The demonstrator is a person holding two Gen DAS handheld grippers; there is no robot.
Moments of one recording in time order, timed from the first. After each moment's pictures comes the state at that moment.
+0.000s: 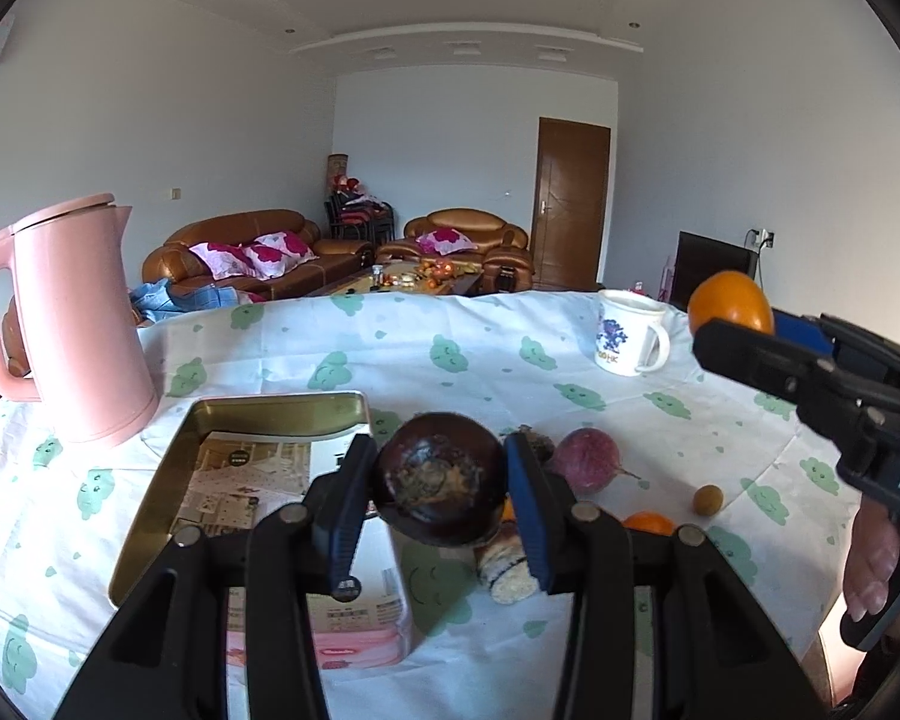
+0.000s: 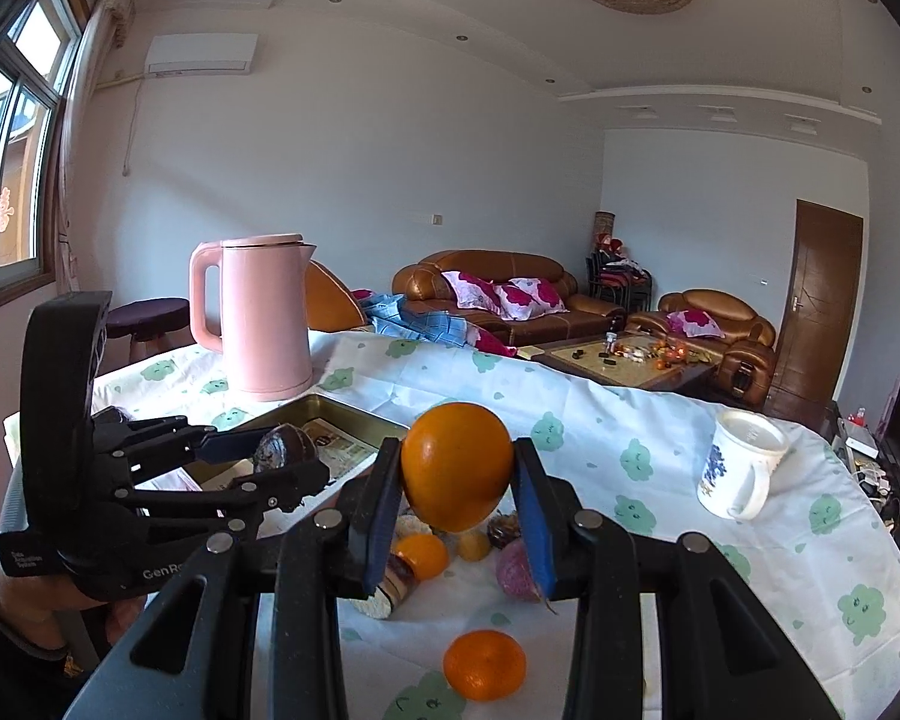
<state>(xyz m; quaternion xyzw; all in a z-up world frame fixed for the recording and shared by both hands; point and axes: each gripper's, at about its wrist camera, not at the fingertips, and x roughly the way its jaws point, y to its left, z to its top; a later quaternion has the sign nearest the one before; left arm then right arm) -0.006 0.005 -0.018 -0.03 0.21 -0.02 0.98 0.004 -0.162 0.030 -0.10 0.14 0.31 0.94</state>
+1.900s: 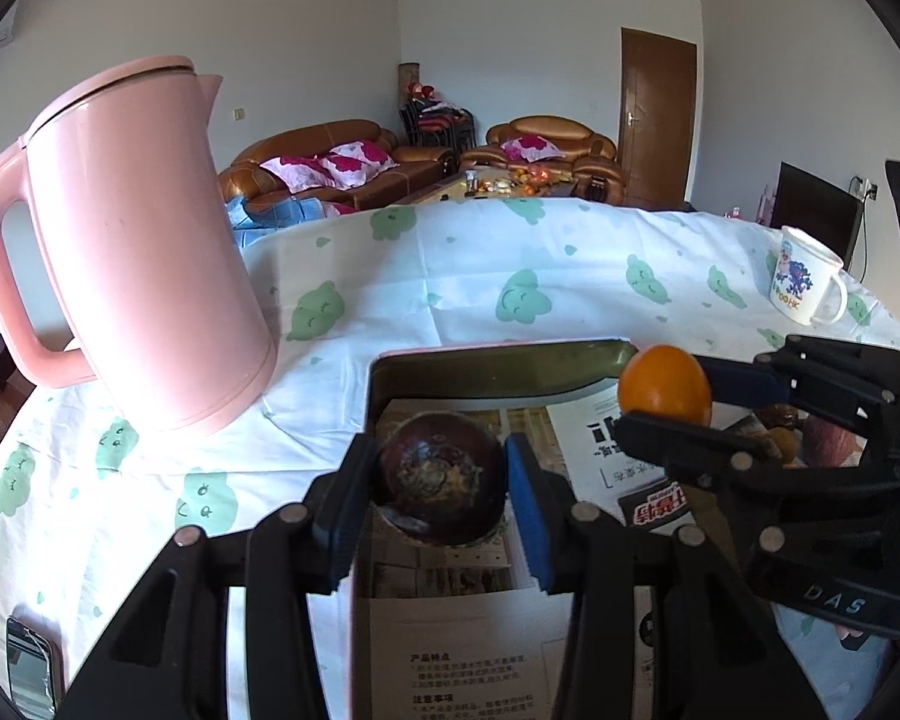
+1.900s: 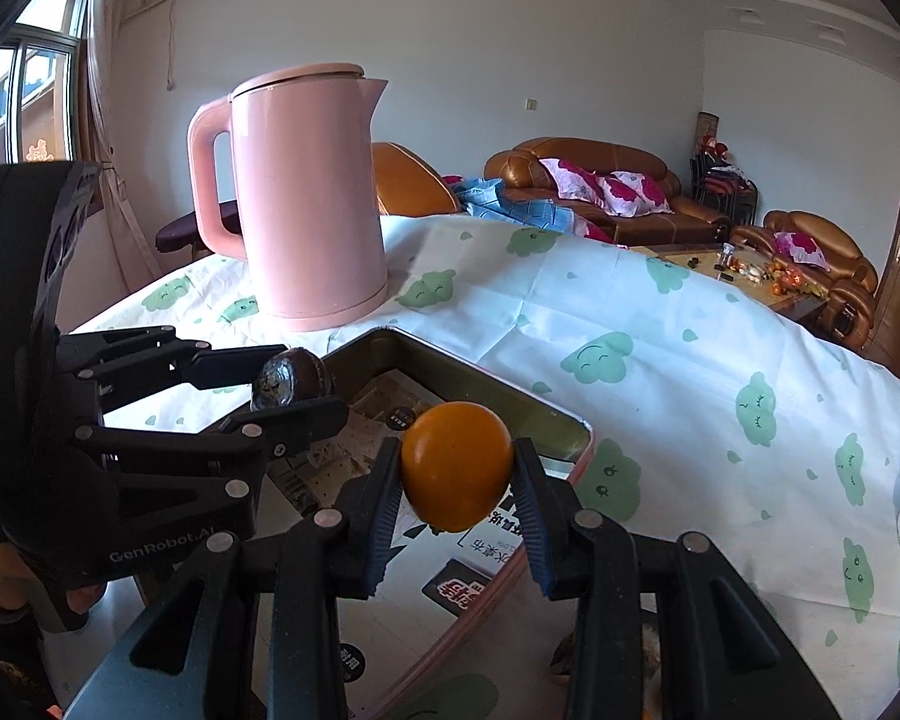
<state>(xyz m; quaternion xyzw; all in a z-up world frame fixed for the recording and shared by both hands) 0.084 0.126 -0.051 -0.01 0.33 0.07 0.94 0.116 0.002 -0.038 -0.14 0.28 0.39 0.86</state>
